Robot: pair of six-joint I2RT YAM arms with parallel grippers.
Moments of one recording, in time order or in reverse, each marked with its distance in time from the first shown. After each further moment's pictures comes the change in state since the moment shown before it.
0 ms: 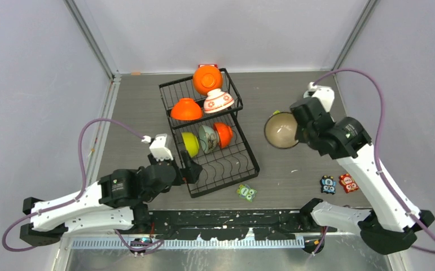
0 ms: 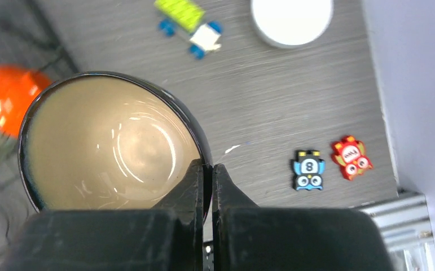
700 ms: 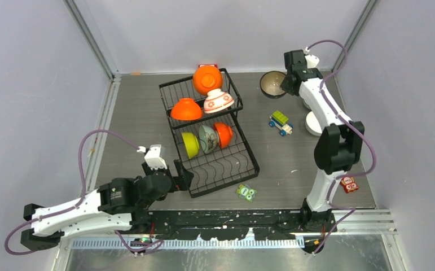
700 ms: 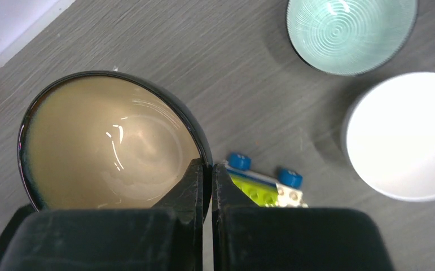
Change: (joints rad) left arm 0.000 -0.205 -0.236 -0.049 -0.046 -0.021; right arm -0.560 0.735 0.248 0.592 -0.233 0.017
